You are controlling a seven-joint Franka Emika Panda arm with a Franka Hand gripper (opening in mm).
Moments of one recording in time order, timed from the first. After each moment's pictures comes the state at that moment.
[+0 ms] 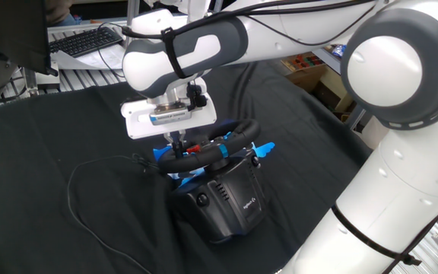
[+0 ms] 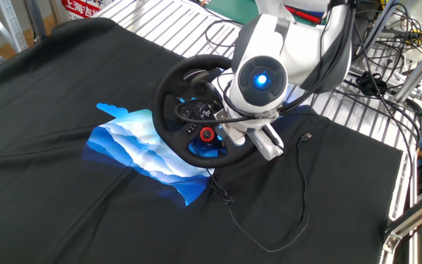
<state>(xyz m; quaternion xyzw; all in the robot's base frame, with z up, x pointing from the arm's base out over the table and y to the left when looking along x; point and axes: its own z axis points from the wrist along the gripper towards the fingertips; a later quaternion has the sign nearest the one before) 0.404 0.090 0.206 -0.19 -0.95 0.11 0.21</state>
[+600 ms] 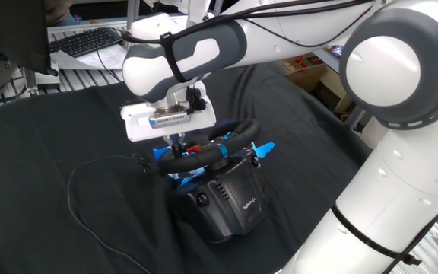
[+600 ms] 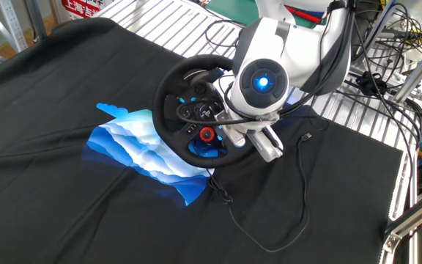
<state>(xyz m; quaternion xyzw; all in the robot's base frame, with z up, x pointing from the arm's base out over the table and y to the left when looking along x) 0.403 0.091 0.200 -0.20 -0.95 0.11 0.20</state>
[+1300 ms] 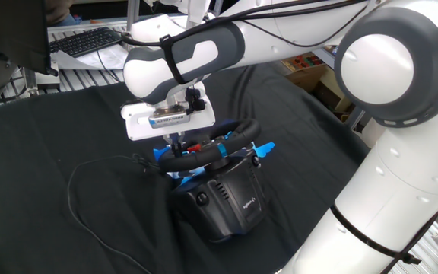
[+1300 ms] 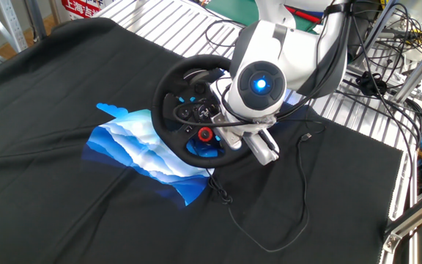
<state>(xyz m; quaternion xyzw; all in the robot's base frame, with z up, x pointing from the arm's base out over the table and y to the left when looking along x) 0.411 0.087 0.194 -0.20 -0.95 0.11 0.19</state>
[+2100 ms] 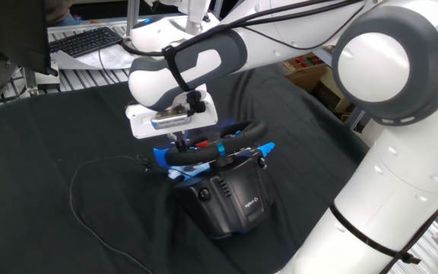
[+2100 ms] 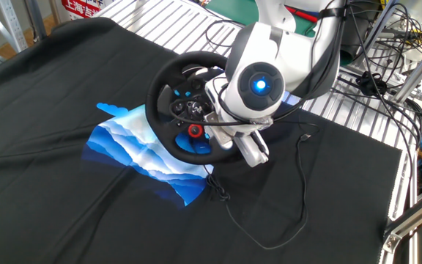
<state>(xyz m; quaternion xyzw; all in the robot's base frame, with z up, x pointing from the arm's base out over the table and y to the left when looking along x) 0.421 0.068 0.187 -0.23 -0.95 0.15 0.15</state>
